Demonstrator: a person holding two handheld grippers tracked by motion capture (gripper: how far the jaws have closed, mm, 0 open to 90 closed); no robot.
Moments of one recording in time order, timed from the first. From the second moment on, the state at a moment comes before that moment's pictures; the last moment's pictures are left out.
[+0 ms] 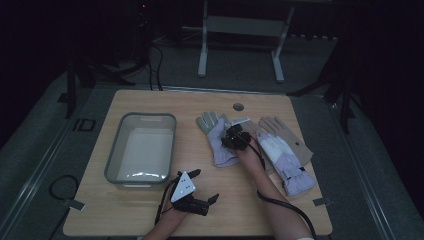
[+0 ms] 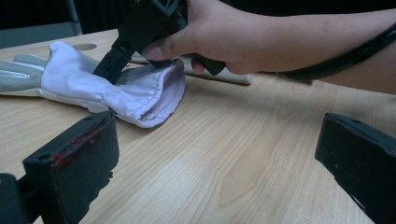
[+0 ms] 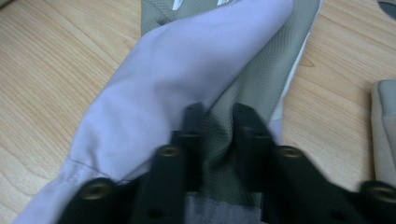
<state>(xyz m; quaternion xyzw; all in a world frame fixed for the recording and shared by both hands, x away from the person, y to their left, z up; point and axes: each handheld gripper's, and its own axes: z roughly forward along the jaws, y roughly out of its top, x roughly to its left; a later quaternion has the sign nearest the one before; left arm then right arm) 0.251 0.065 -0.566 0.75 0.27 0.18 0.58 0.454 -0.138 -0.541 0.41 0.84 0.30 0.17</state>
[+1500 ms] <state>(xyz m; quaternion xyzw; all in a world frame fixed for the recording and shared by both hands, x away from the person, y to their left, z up) 0.250 0.065 -0.566 0.75 0.27 0.18 0.58 0.345 -0.190 -0.546 0.56 0.73 0.37 0.16</state>
